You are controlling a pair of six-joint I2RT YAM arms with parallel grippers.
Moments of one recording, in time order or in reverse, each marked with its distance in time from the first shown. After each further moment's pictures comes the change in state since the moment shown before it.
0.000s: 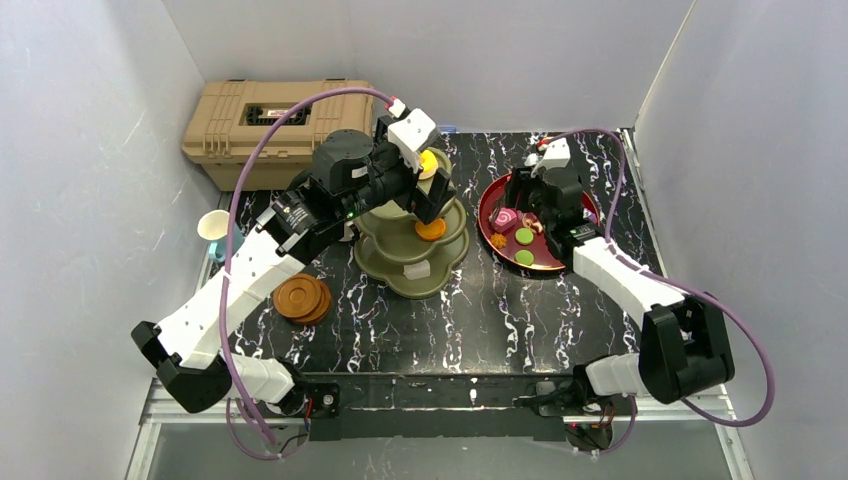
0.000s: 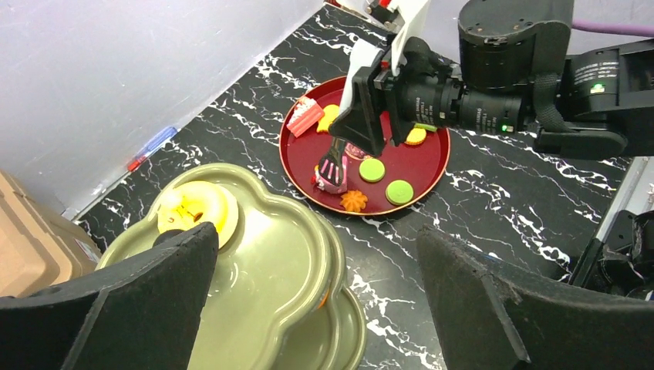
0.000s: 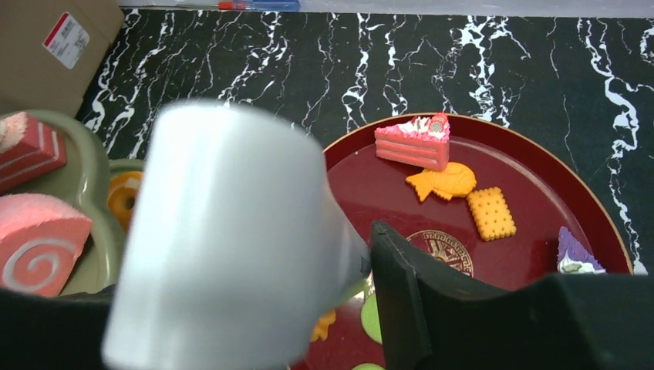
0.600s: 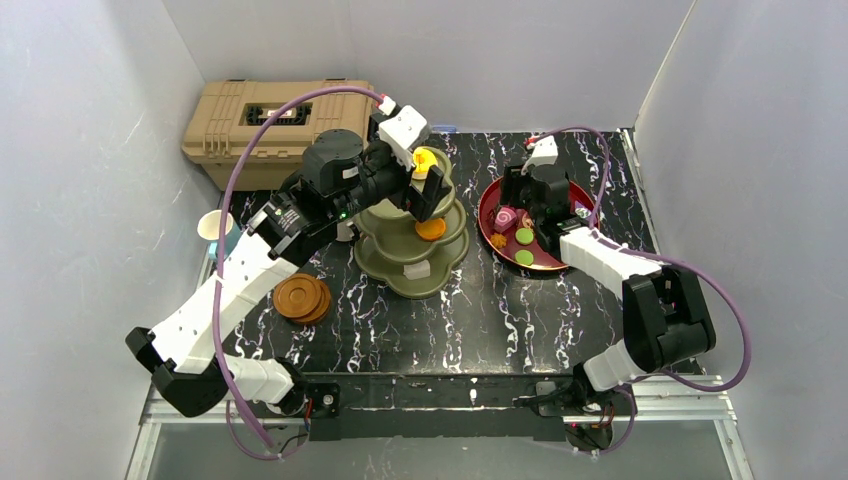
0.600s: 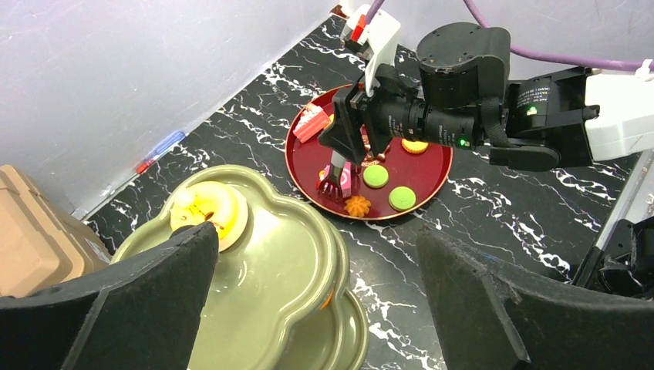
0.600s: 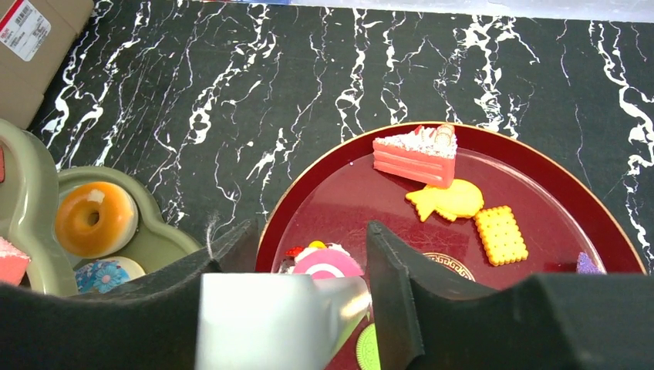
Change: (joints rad) left arm 0.015 -0.025 -0.003 -0.001 -0.001 -0.008; right arm 0.000 0.169 0.031 0.134 0.022 -0.041
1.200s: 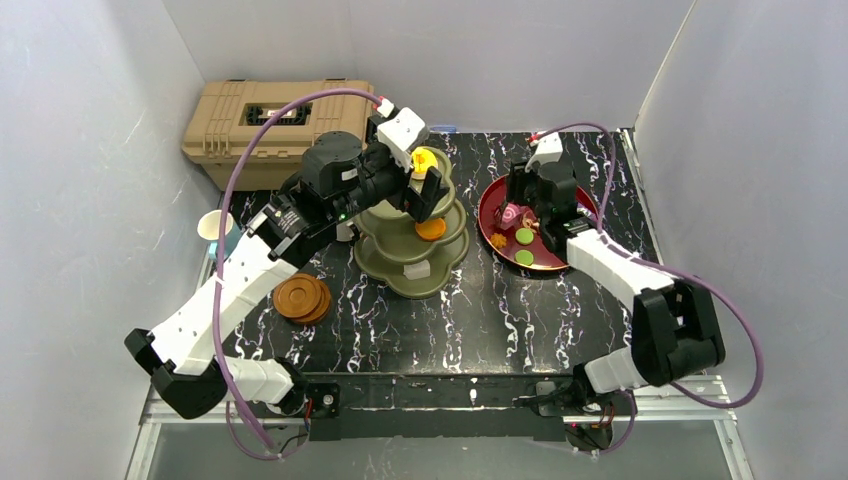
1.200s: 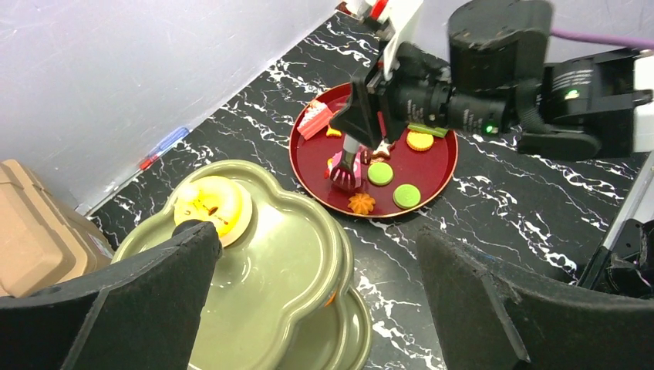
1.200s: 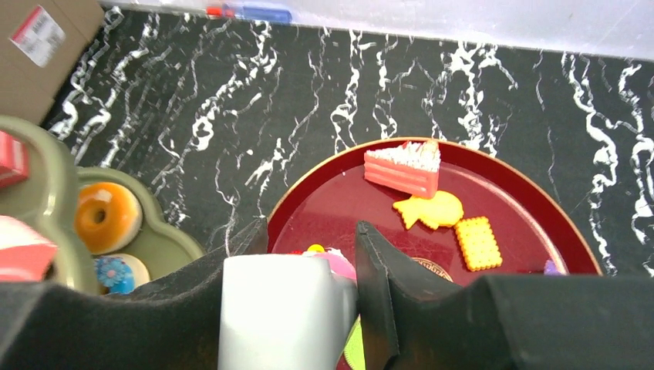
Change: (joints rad) left arm 0.007 -0.010 -0.027 0.015 -0.002 0.003; right arm 0.000 -0.050 0.004 -0.030 -0.003 -0.048
